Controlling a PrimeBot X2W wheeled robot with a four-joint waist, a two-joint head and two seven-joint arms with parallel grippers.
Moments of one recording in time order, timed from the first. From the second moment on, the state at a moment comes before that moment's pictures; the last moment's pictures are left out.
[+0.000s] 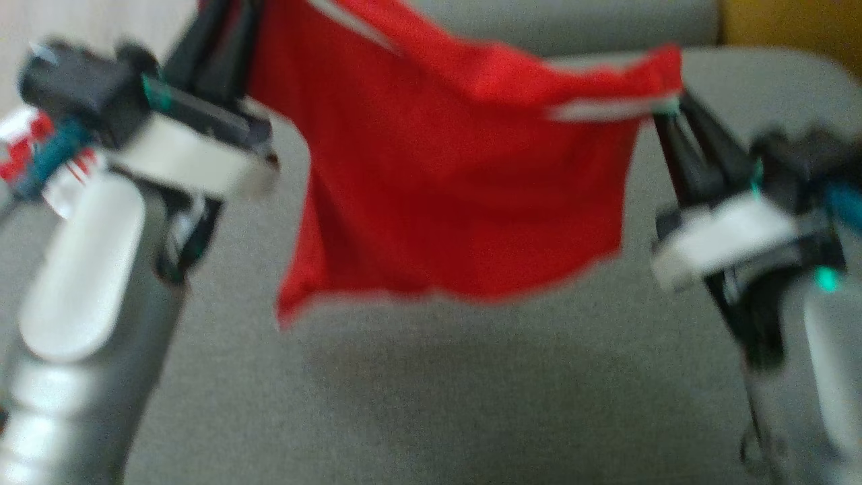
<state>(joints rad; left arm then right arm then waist) -0.68 0.31 -0.37 0.03 -0.39 -0.10 0.03 -0.30 -0.17 0.19 -0.29 0.08 0.12 0.35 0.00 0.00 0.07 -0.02</state>
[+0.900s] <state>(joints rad) -0.95 0.21 -0.48 0.52 -0.56 -0.13 -0.25 -0.92 -0.07 0.18 0.72 0.00 0.12 -0.21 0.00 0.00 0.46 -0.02</state>
